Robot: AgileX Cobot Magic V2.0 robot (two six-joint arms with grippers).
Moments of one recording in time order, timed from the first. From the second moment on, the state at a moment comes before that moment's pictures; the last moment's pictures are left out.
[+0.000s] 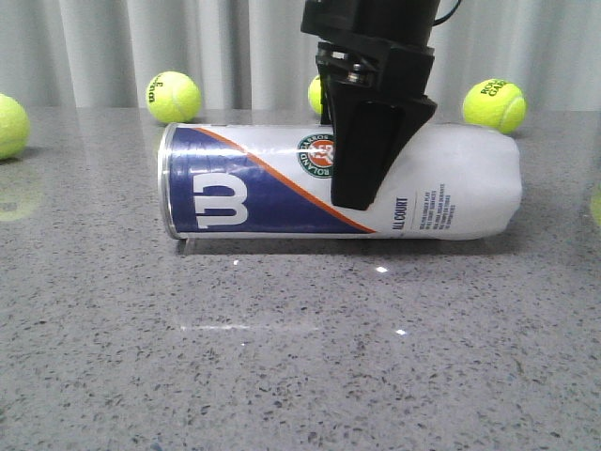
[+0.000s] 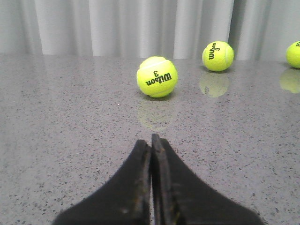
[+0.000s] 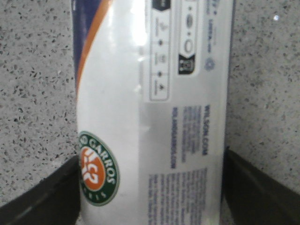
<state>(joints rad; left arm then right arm) -0.01 0.00 0.00 -0.04 0.14 0.02 0.61 1.80 -1.58 0.14 1.20 -0.97</state>
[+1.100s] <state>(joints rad) -0.01 0.00 0.00 -0.04 0.14 0.02 0.61 1.58 -1.58 -0.06 1.18 -0.13</state>
